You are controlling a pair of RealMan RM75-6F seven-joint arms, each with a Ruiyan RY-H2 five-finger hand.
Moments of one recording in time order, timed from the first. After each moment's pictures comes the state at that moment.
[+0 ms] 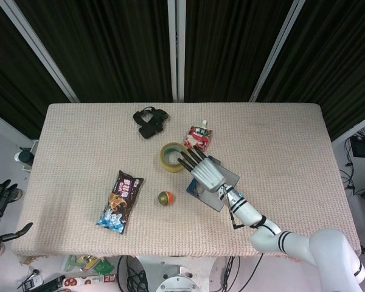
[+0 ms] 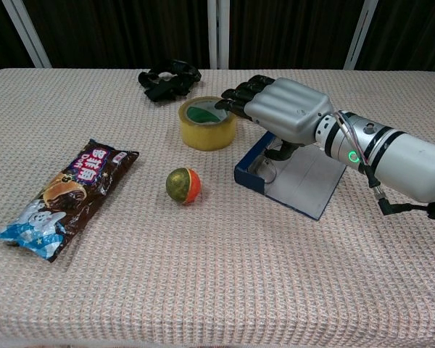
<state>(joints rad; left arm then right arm) -0.03 -1.09 0.02 -1.40 1.59 1.55 -0.17 0.85 -1.84 0.11 -0.98 -1.48 0.98 -0.40</state>
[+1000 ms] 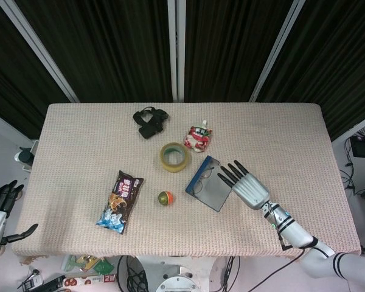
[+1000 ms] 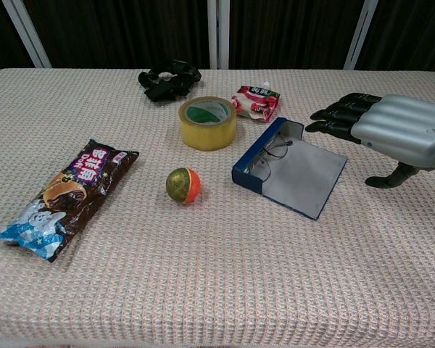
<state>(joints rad) -0.04 -1.10 0.03 -1.44 1.61 1.56 -0.13 0.63 -1.48 -0.07 -1.28 -1.56 1.09 -0.39</state>
